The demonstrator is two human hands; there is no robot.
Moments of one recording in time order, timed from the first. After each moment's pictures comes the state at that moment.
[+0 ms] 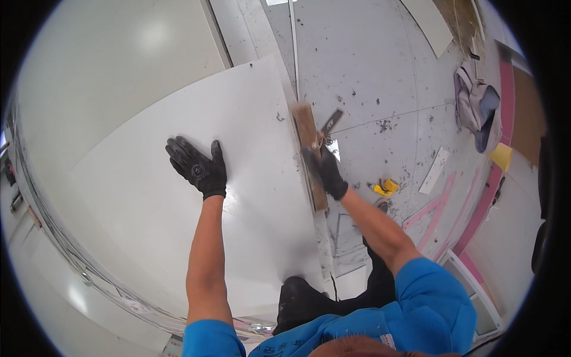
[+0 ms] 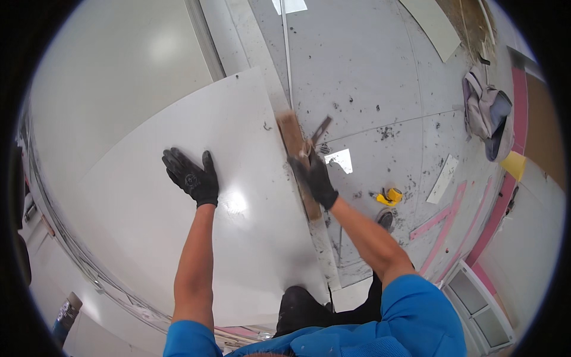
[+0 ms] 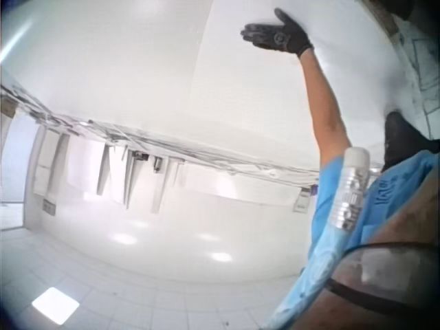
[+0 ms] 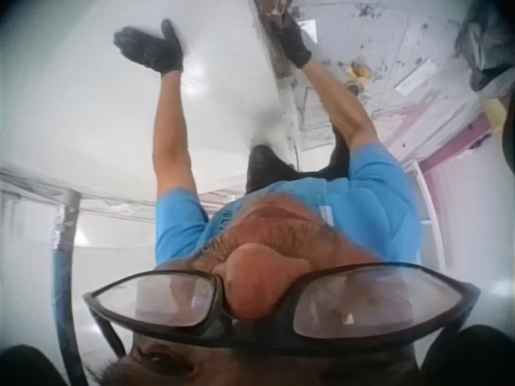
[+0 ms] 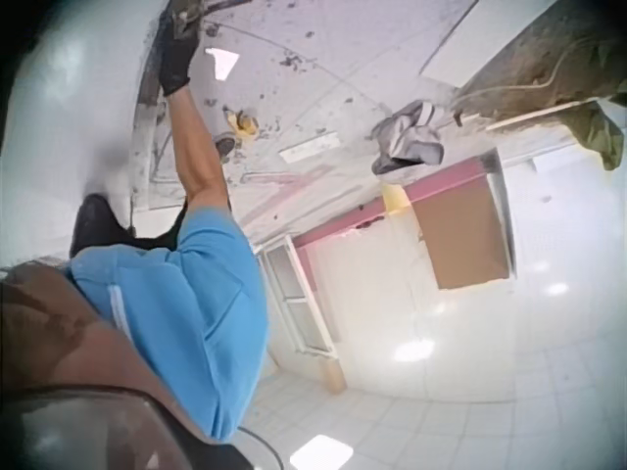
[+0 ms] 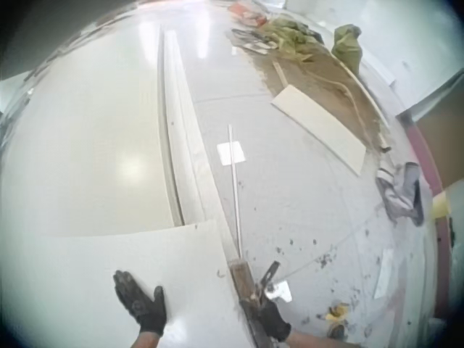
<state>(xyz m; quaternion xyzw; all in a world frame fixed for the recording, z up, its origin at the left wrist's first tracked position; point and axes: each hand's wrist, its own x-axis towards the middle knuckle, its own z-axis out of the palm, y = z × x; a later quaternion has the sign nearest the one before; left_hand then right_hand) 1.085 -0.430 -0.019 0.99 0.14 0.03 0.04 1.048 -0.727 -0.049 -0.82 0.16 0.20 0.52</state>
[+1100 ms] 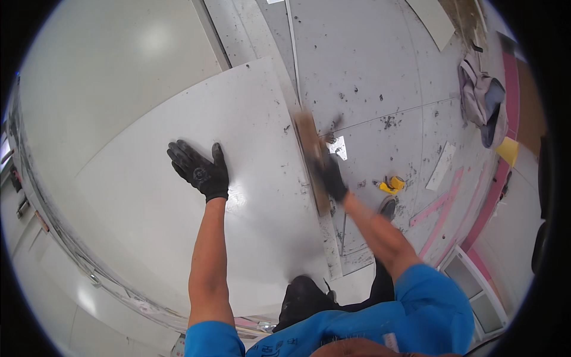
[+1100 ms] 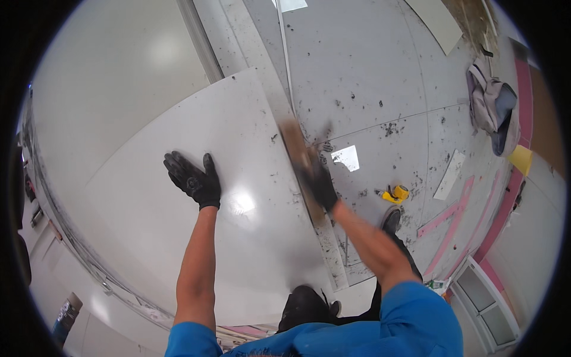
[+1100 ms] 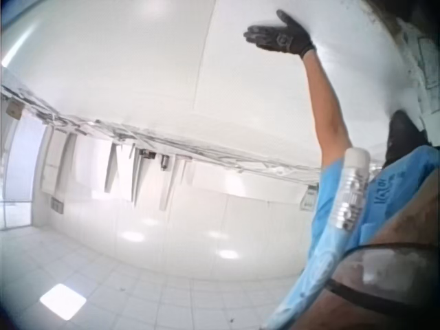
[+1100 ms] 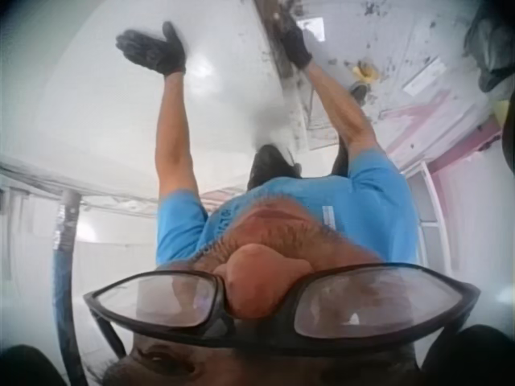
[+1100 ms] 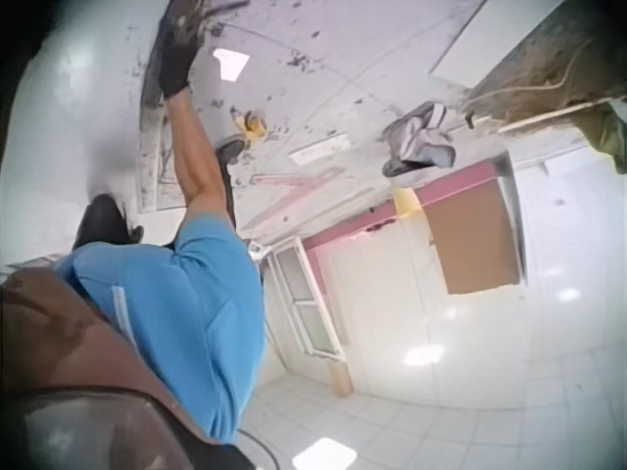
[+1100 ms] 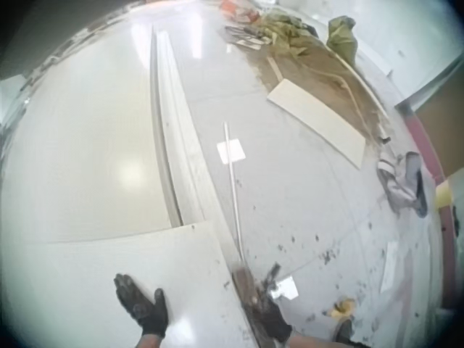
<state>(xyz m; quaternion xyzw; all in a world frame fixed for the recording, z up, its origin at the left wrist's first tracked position) 1.082 -0.426 -0.021 0.99 0.13 0.03 0.04 1.021 -0.725 -0.036 -0.83 0.17 0.20 0.48</state>
